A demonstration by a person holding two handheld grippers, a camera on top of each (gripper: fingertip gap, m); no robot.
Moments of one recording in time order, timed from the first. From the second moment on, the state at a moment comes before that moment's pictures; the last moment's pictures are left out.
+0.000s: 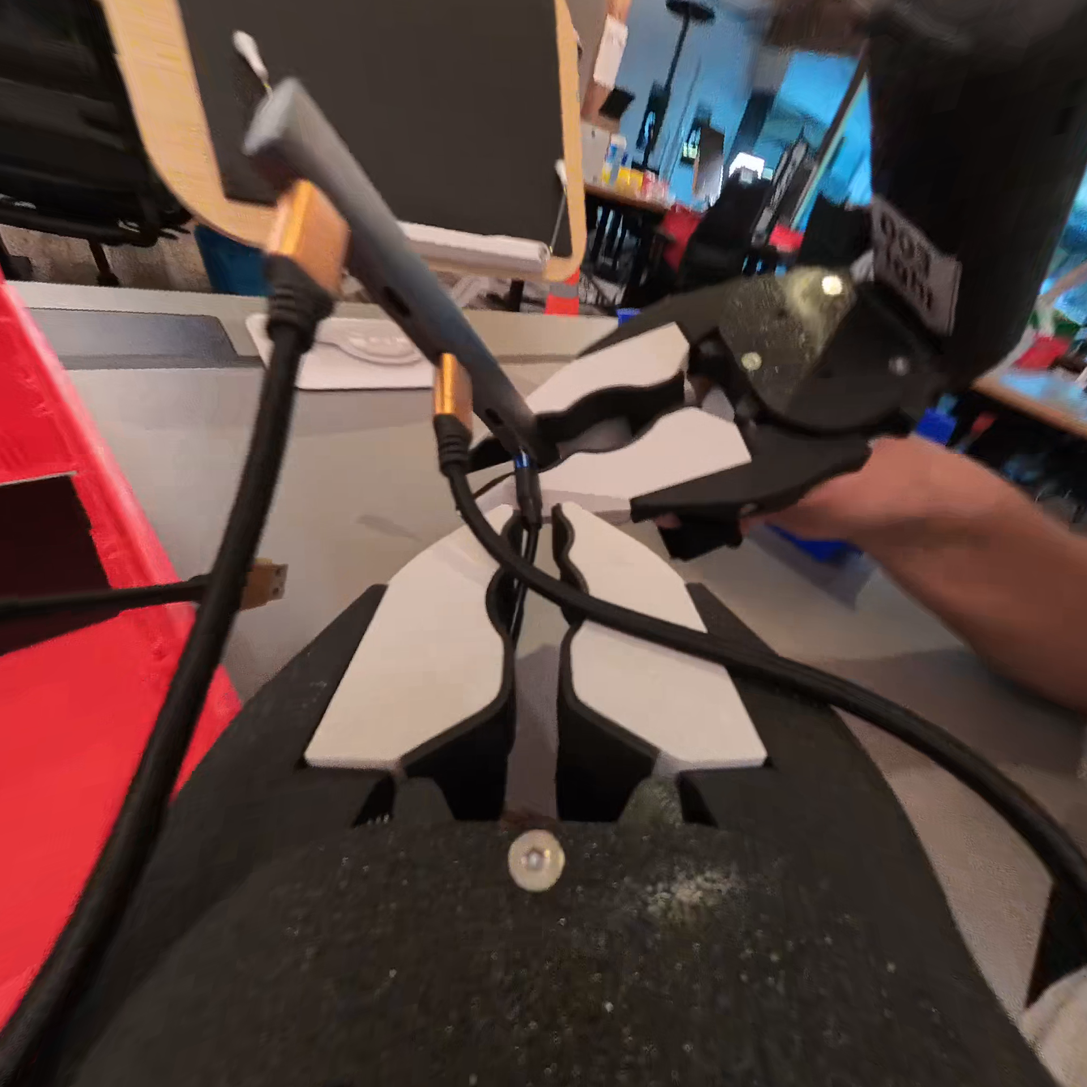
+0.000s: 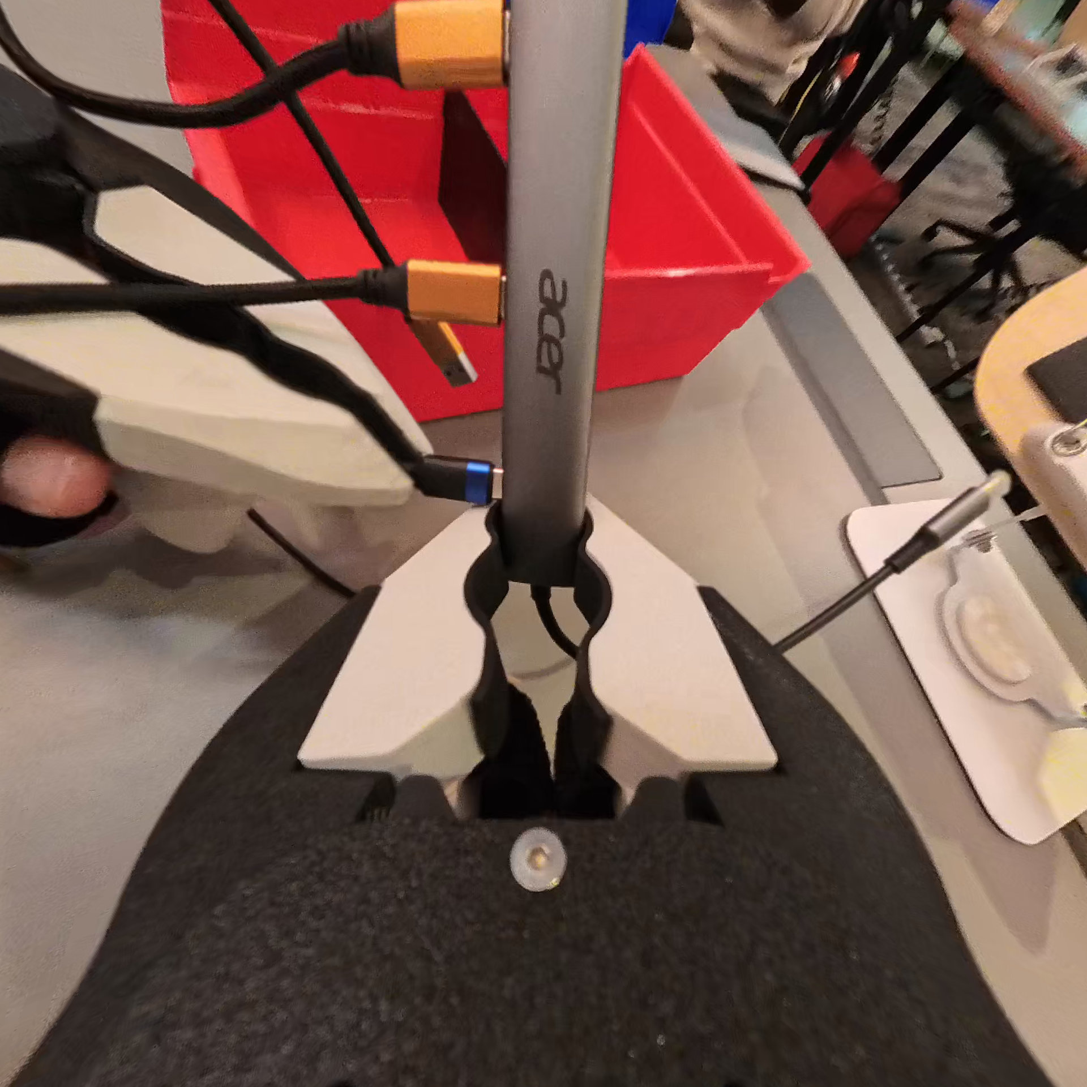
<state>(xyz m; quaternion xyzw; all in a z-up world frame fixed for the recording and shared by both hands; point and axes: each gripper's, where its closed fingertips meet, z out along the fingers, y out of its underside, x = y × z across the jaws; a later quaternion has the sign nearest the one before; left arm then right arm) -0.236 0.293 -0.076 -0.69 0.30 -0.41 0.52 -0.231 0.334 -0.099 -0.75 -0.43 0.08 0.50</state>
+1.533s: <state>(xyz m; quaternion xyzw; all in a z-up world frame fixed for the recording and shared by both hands) -0.243 0.292 -0.077 -0.69 0.39 -0.34 0.51 -0.201 0.349 -0.084 -0.73 -0.46 -0.03 0.50</state>
